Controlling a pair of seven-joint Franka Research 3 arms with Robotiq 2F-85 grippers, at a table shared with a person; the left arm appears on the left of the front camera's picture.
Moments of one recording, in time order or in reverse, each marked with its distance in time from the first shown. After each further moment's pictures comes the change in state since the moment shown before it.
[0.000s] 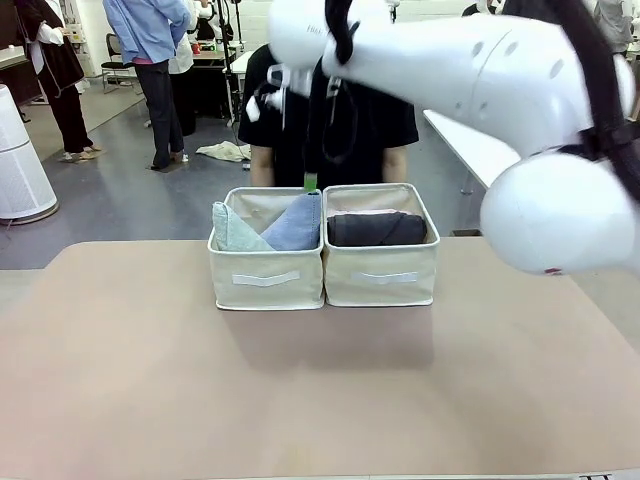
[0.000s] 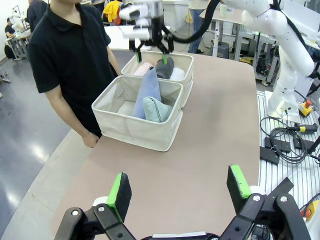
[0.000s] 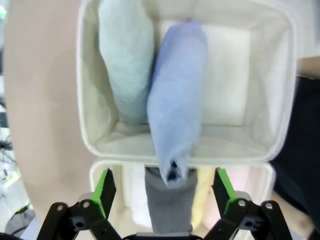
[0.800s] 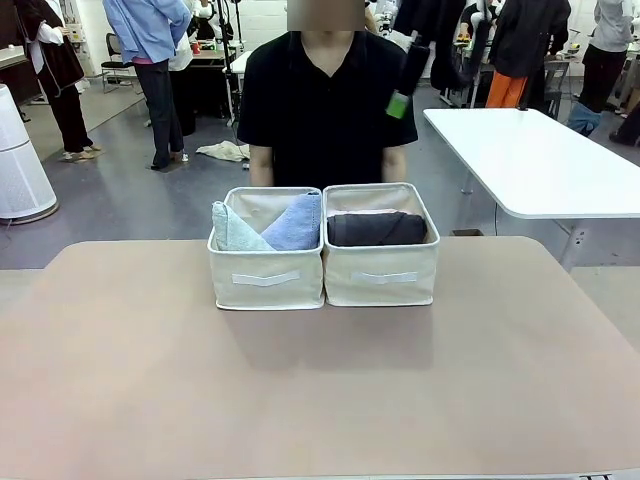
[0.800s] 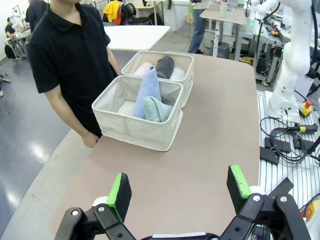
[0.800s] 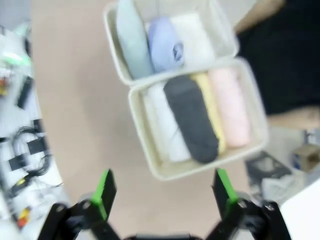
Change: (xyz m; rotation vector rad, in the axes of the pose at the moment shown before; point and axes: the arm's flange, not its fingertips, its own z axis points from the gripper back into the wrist) left arm 0.000 0.000 0.000 0.000 0.000 0.001; right arm -0.177 0.094 0.145 -0.081 -0.211 -0.325
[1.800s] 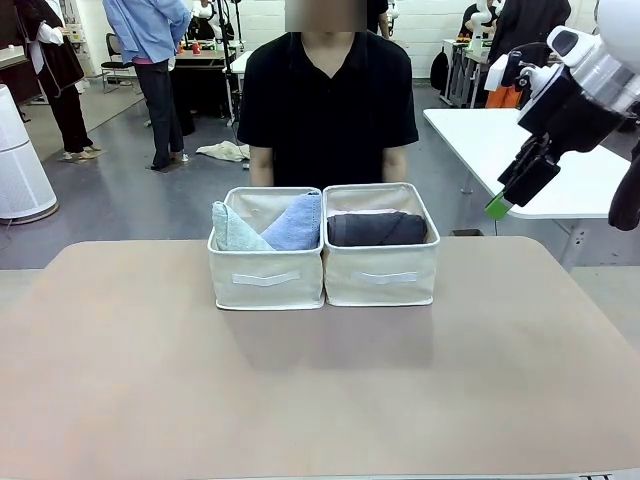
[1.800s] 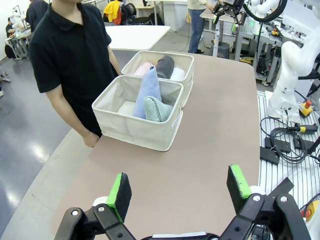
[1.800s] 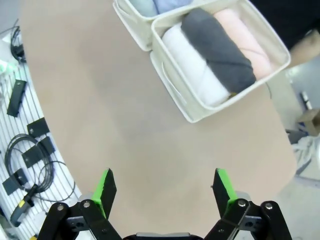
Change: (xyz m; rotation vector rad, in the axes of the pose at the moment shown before) left arm 0.000 0.000 0.000 0.001 0.000 0.000; right arm -0.177 0.138 -0.027 -0.141 -0.126 -0.180
